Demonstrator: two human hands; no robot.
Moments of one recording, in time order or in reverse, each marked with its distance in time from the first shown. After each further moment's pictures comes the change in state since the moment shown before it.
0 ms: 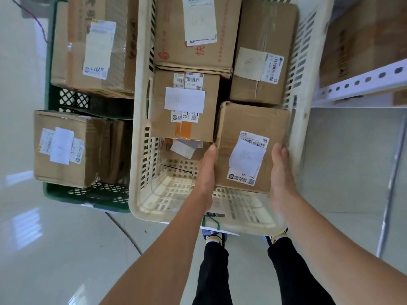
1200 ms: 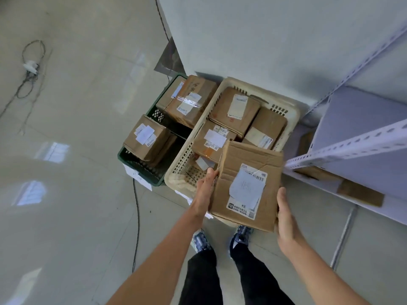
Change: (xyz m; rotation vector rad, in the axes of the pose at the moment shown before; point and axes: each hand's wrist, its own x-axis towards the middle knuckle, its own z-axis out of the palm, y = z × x) left_hand -0.330 0.059 0.053 -0.067 0.119 0.248; right_hand -0.231 -0.102 -0.156 -0.244 -0.446 -0.196
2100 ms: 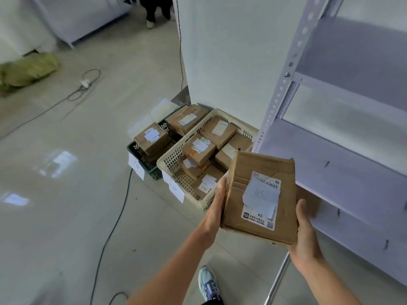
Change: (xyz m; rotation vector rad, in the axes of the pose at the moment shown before) left_hand -0.288 -0.100 0.234 -0.182 -0.025 0.314; right_hand -0.269 0.006 -0.249 -0.001 -0.248 -0.346
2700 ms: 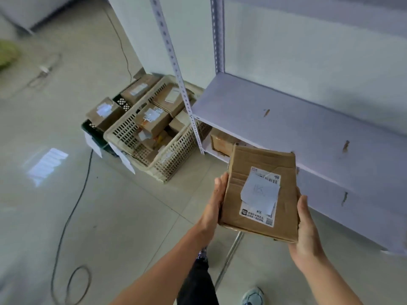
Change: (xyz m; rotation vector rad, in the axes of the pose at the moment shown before) left_hand 0.032 -0.181 0.291 0.052 -0.060 -0.026; right_hand -0.030 0.085 -0.332 0.056 0.086 -0.003
